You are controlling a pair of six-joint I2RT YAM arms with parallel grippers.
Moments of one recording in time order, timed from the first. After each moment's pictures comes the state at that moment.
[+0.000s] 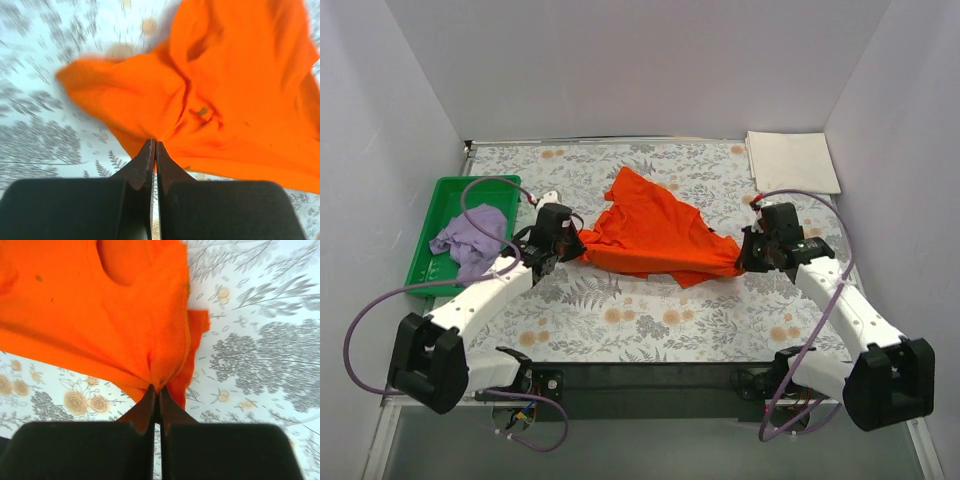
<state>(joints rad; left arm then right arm) -0.44 1.26 0.78 -0.28 -0.17 -0.70 0.27 1.15 0.78 -0.60 -0.13 0.30</state>
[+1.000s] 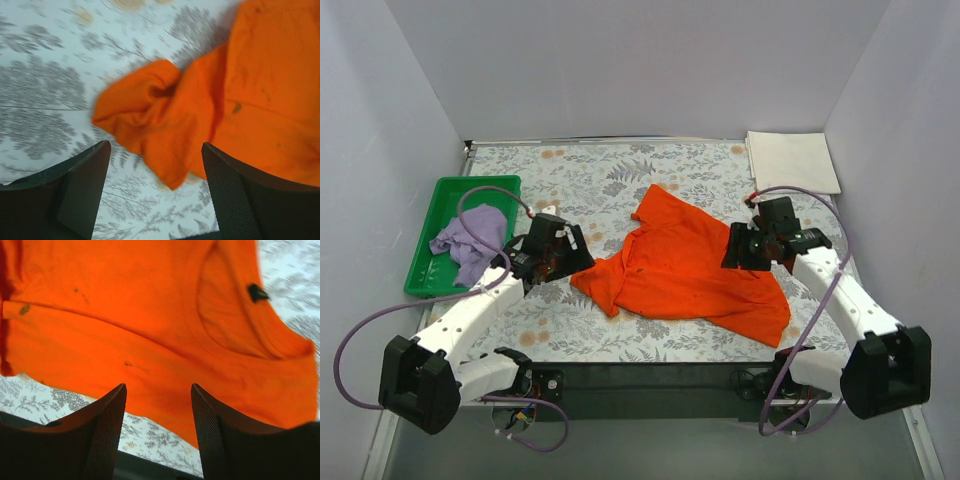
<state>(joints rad) -0.41 1.12 0.77 -0.52 -0.07 -0.68 0.27 1.16 0.88 -0.71 -0.19 0.32</state>
